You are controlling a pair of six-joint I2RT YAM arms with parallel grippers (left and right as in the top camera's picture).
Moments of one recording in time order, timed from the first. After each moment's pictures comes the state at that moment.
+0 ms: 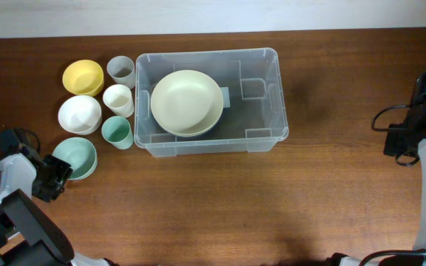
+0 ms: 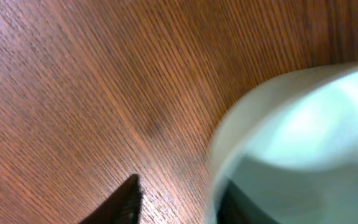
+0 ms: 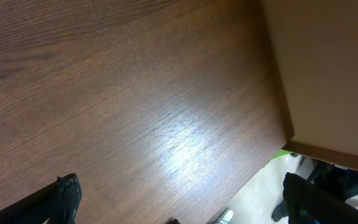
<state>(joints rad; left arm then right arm) 0.59 1.73 1.02 -0.73 0.00 -0.52 -0.36 1.46 1.40 -1.22 0.52 0.00</state>
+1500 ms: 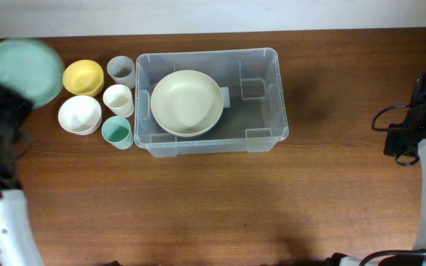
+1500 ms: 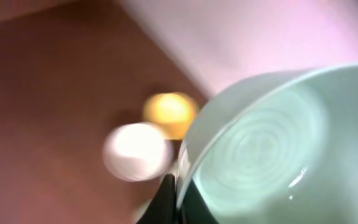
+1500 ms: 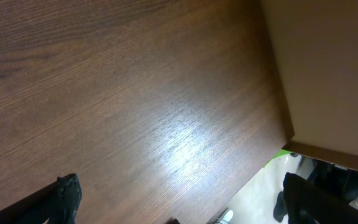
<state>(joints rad) 0.37 1.26 1.56 -0.87 0.06 -0.57 -0.36 1.46 1.40 -1.22 0.52 0.00</state>
